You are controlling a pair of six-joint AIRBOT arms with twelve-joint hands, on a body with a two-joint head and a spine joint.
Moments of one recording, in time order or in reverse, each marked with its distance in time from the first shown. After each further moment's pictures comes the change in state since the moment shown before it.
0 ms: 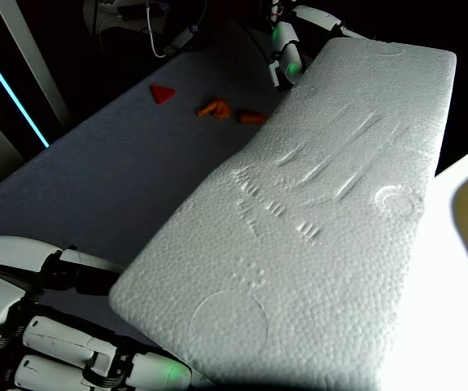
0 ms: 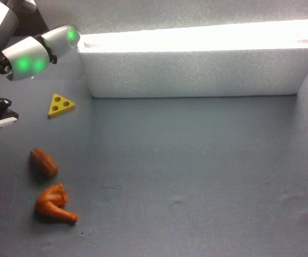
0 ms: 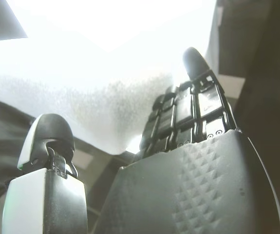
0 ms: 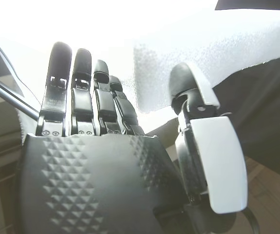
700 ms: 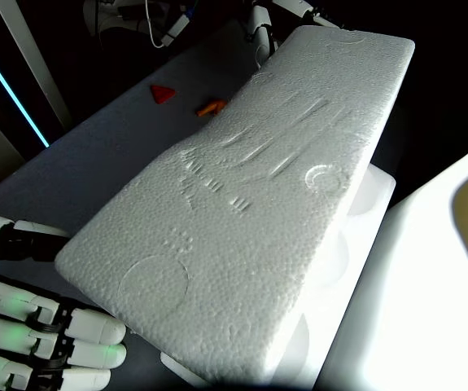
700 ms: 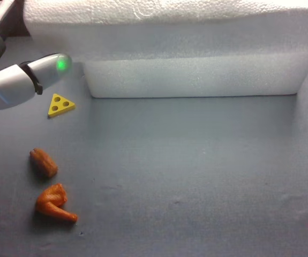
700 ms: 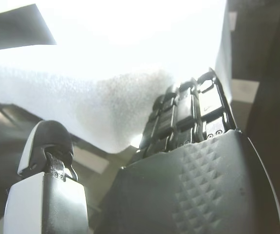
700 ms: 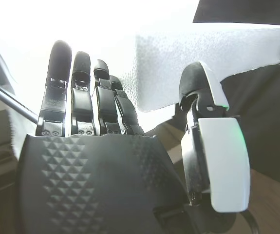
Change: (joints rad) left arm 0.123 0.131 -0.175 0.047 -0.072 0.040; right arm -0.172 0.123 -0.163 -0.040 0.105 -0.004
